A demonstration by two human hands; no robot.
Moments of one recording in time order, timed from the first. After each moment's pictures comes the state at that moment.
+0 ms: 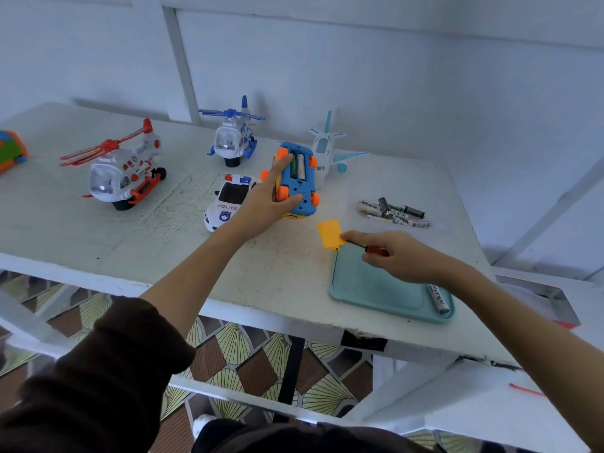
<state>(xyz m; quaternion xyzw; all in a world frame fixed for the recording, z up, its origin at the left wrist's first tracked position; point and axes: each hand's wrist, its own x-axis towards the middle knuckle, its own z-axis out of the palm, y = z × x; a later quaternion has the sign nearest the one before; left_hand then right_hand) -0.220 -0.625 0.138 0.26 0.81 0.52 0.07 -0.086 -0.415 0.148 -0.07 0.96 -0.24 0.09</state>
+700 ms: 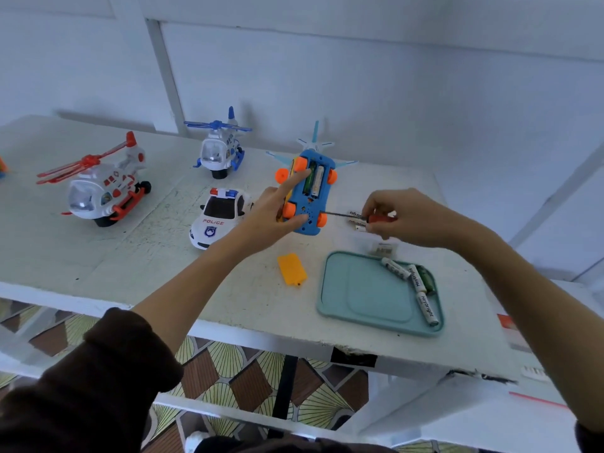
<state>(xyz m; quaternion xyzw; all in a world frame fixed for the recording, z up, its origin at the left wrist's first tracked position) -0.224 -0.609 0.135 0.35 0.83 0.44 0.04 -0.104 -0.398 0.210 -0.04 0.98 -0.22 0.01</state>
